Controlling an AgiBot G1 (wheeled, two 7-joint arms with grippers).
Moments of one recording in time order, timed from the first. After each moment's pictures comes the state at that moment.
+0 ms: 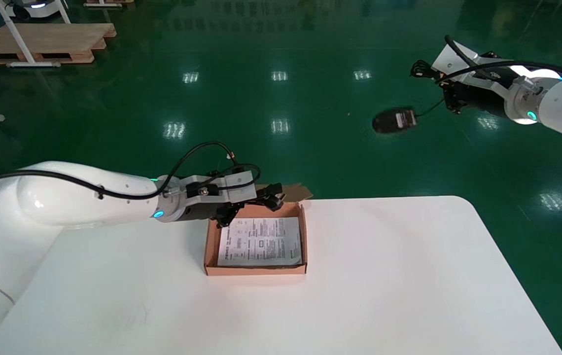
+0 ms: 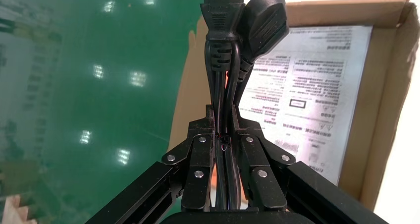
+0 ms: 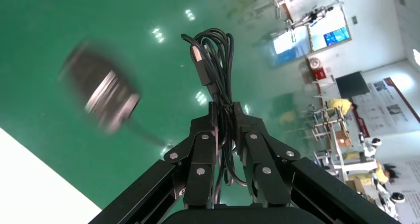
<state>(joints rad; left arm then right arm) -1.60 1.31 0.62 -0.63 2.11 0.85 -0.11 1.88 -1.15 -0.64 0.34 -1.89 -0.47 -0.06</state>
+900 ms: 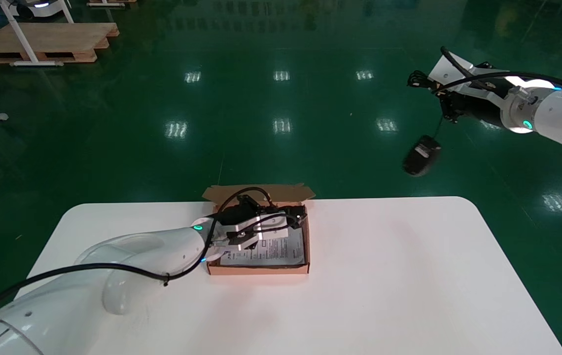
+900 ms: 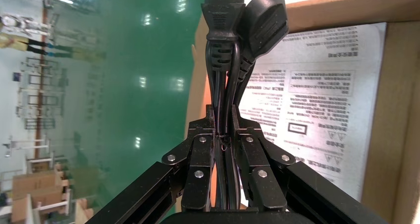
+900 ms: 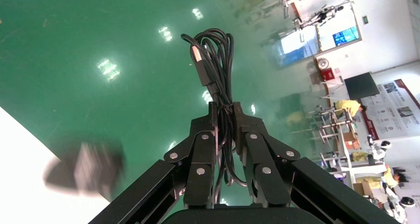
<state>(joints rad) -1.46 1.38 1.00 -0.67 2.15 0.41 -0.29 1.87 -1.15 -0.64 0.34 -1.89 -0.48 -0.06</state>
